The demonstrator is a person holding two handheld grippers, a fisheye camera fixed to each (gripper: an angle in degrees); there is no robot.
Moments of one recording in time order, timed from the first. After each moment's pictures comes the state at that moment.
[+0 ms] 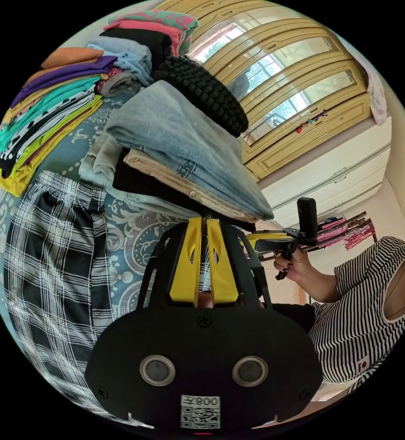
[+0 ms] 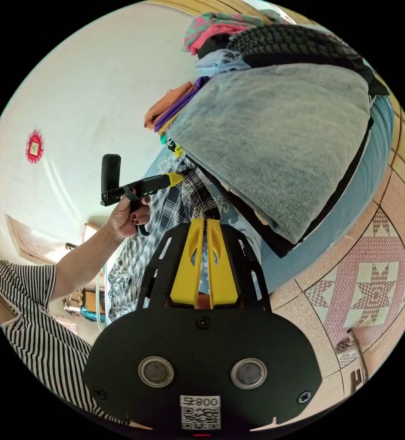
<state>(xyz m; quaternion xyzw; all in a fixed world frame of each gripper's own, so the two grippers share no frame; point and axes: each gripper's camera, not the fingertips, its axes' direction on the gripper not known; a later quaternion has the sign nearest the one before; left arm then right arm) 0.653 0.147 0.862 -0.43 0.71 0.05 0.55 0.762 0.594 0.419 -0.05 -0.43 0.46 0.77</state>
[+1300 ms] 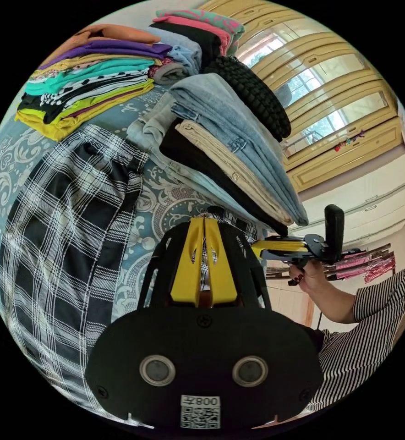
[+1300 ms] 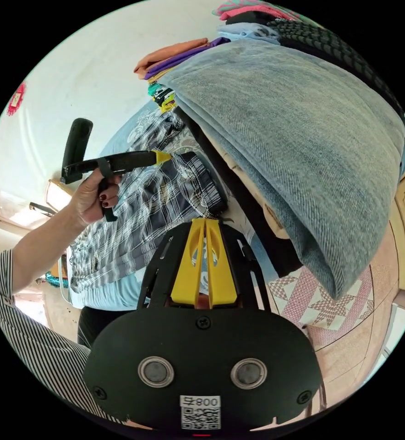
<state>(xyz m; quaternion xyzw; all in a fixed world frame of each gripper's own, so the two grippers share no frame) 0.439 0.211 0.755 -0.50 0.61 0.00 0.61 0.666 0.541 0.542 -0.17 -0.41 0.34 0.82</state>
